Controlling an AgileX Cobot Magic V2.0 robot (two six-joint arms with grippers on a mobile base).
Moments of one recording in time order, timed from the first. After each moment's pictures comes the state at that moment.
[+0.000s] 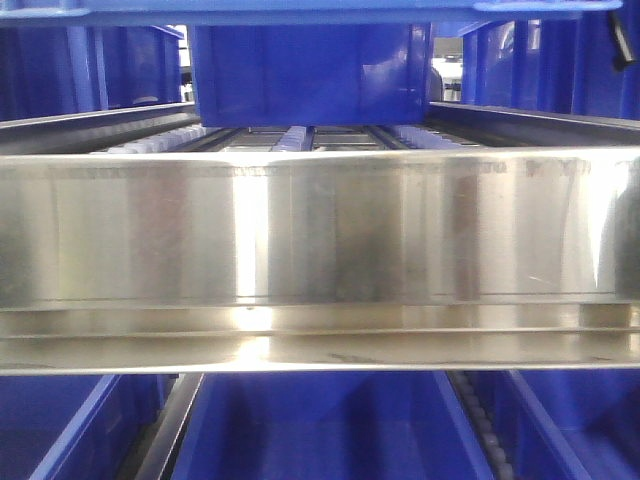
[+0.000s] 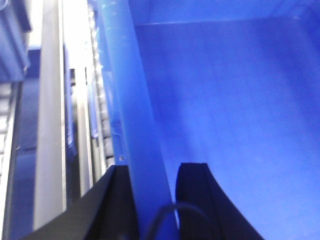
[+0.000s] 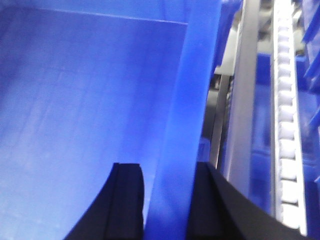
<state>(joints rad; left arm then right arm) -0.23 1.71 -2.21 -0.03 1.28 -0.15 0.23 1.68 -2.12 0.07 1.21 0.09</state>
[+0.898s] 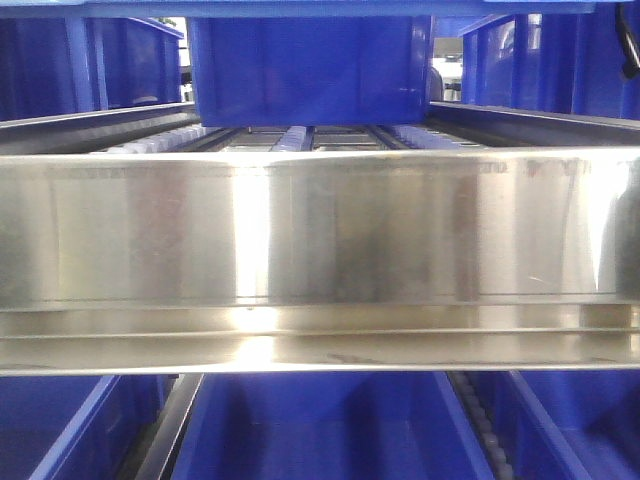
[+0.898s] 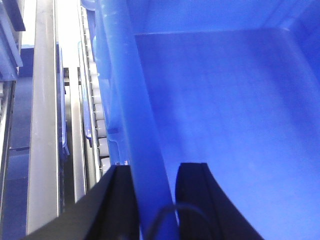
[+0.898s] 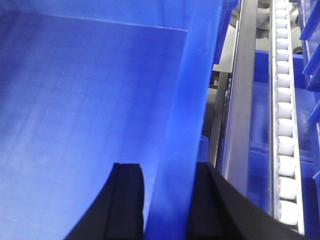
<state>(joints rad) -0.23 1.71 -2.22 -0.05 1.29 -0.15 0.23 1.68 -2.12 0.07 1.22 0.09</state>
